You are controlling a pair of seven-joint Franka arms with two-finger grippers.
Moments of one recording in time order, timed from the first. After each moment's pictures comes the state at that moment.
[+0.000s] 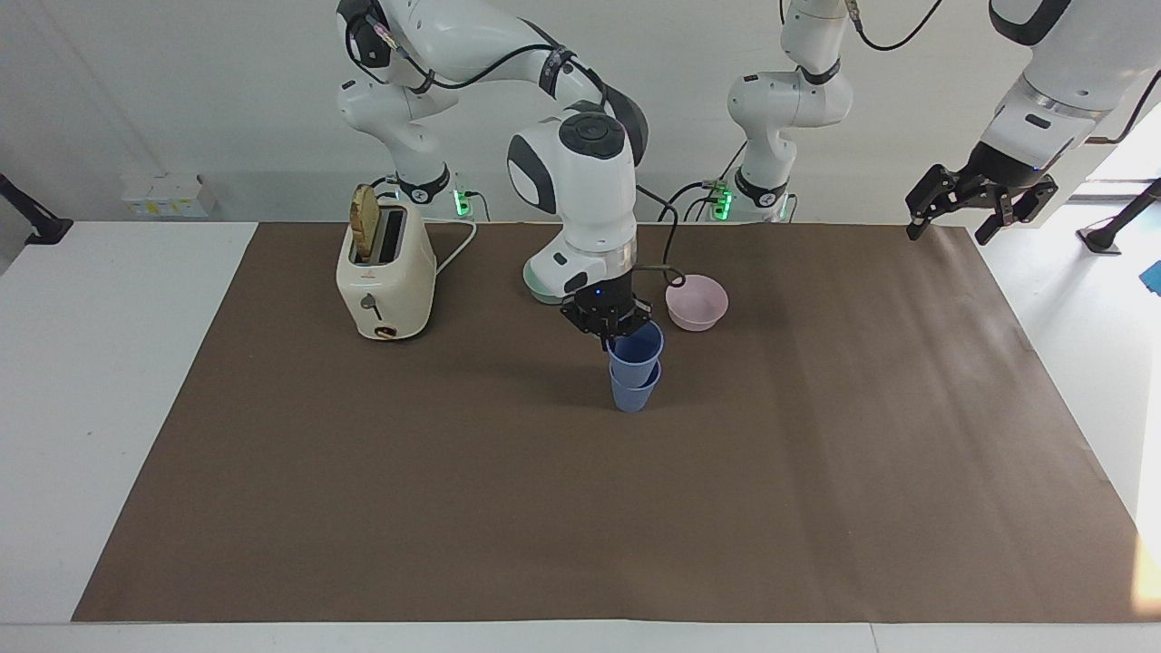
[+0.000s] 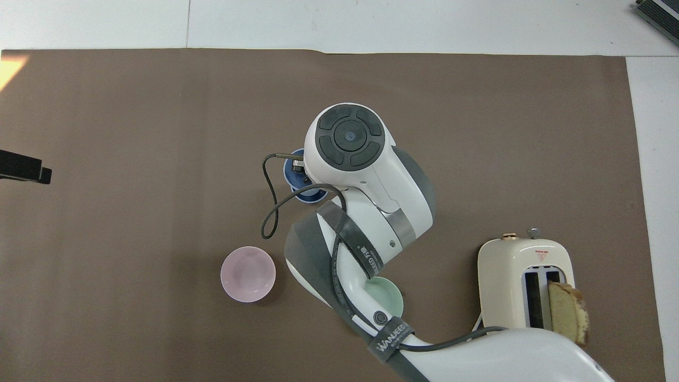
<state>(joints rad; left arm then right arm) -0.06 -0.02 0.07 -1.52 -0.05 1.52 0.12 0.51 0.47 0.12 -1.39 -0.04 1.99 0.83</state>
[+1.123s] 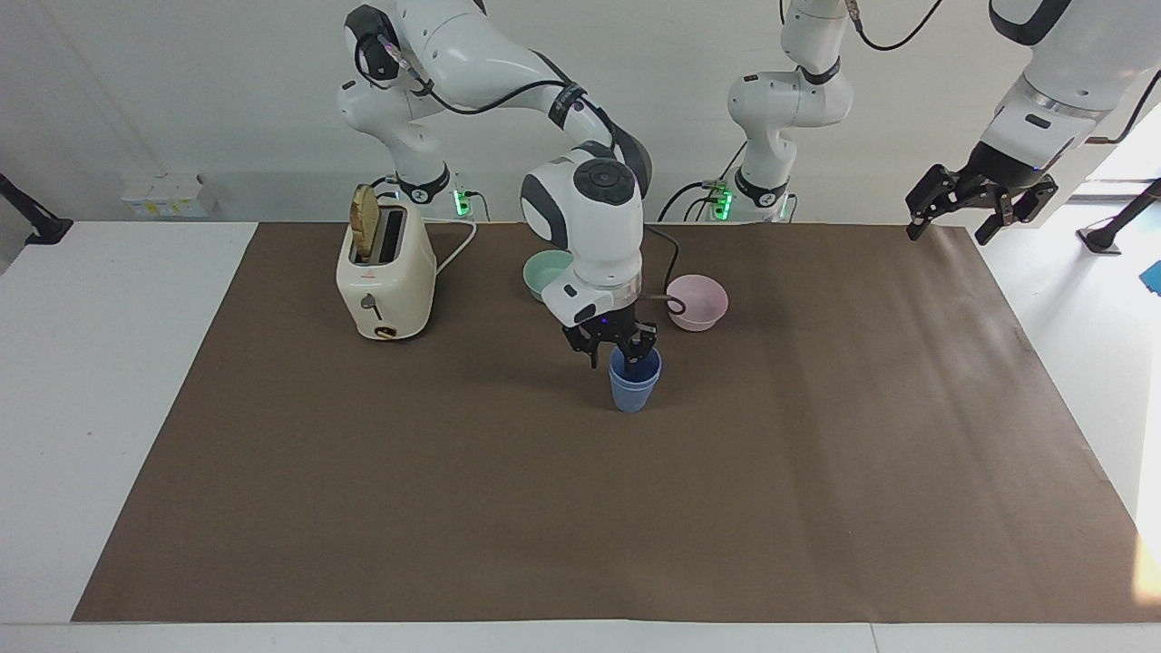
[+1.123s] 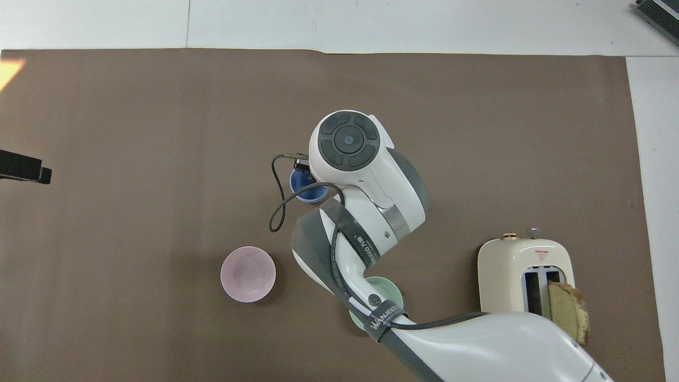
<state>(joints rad) -0.06 -0.02 0.07 -1.52 -0.05 1.52 0.12 0.50 0.50 0.11 -1.43 -0.07 2.03 0.84</state>
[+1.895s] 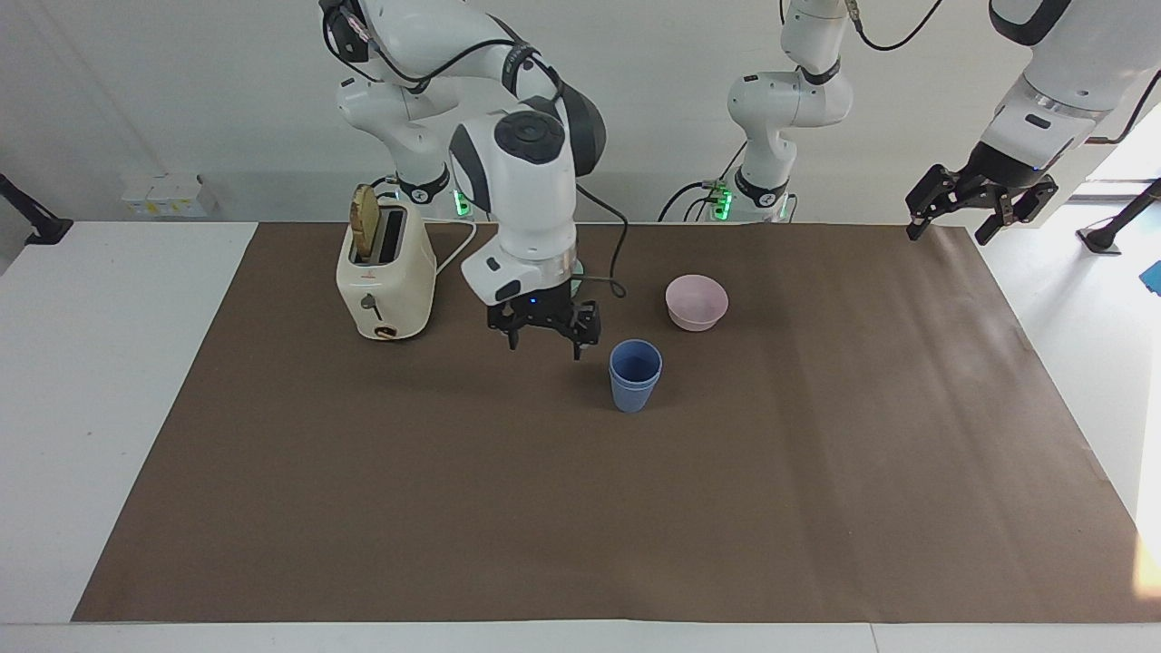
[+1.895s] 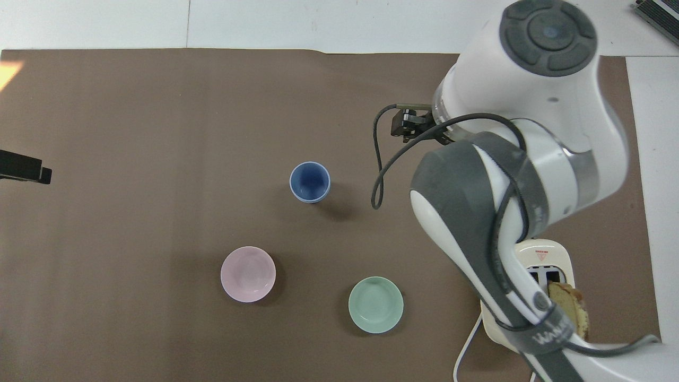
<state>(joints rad) -0.06 -0.02 0.07 -1.52 -0.05 1.52 0.12 0.26 0.31 0.10 -1.27 -0.08 1.62 0.49</state>
